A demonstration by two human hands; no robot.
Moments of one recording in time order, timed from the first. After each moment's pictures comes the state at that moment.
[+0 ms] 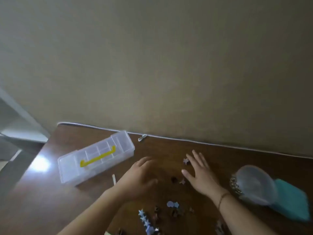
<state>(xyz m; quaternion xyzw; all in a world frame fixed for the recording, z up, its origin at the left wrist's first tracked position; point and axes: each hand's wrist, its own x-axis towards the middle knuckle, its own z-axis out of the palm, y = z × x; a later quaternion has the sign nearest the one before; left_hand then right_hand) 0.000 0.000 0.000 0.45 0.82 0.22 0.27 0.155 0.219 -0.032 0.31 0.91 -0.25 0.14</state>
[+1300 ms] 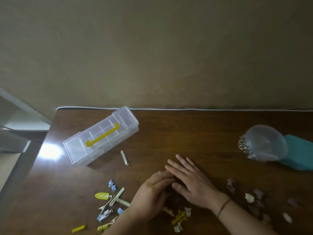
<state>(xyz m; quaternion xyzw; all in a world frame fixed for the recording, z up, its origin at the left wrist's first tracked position) 0.085 -0.065 -0.067 0.54 0.72 0.39 0.21 0.201 0.110 -0.046 0.08 0.95 -0.26 0.15</state>
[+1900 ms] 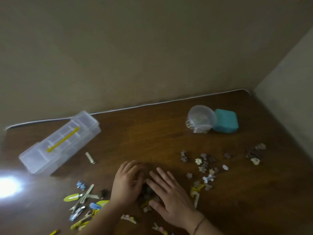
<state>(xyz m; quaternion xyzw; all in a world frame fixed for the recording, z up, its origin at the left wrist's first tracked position) 0.128 -0.056 -0.051 0.53 0.76 0.36 0.13 0.312 0.025 -0.030 0.20 0.95 -0.25 0.05</state>
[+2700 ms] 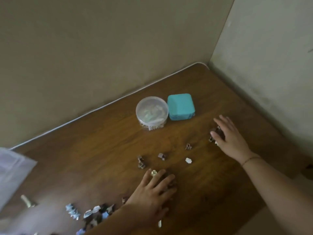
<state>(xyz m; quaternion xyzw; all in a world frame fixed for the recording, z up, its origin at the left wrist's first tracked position) 0.252 0.057 -0.062 0.87 0.46 -0.10 0.14 0.539 0.275 -0.054 0.60 0.76 -0.23 -0.04</state>
